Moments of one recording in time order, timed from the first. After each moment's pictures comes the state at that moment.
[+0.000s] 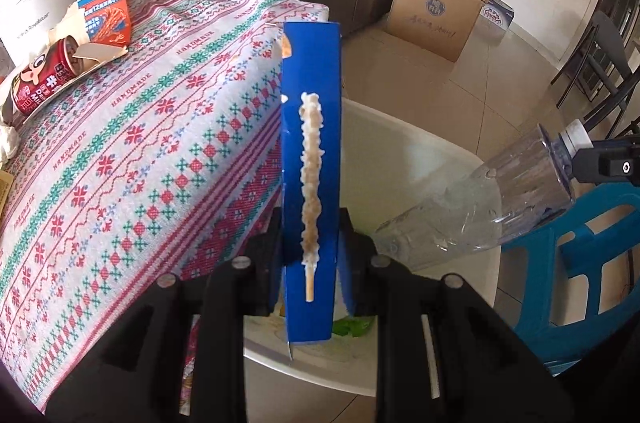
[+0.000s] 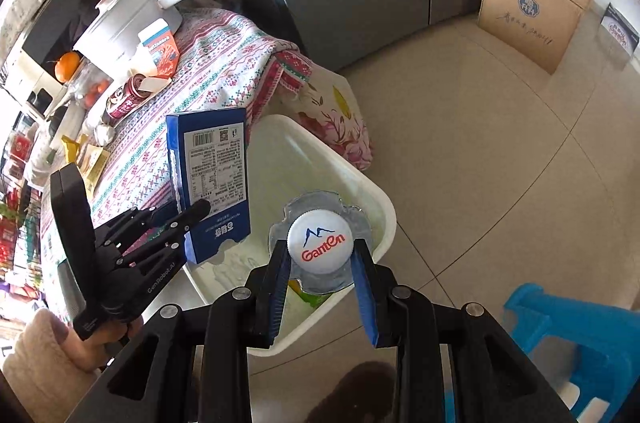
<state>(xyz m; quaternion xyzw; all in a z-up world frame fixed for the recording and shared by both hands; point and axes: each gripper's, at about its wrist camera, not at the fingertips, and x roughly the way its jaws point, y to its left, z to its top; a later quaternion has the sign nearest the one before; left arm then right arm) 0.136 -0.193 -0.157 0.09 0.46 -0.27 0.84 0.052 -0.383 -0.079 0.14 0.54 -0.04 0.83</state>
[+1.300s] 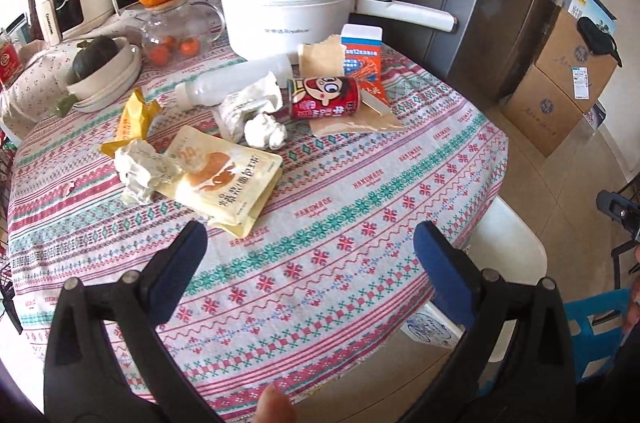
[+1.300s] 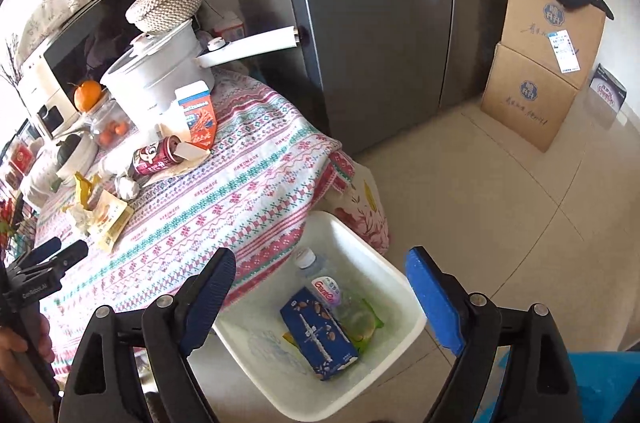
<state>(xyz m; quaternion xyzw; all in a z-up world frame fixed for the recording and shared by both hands) 0.166 0.016 -0.045 0.00 0.44 -0.06 0.89 0.092 -0.314 -0.017 0.09 0.43 -0.06 0.90</state>
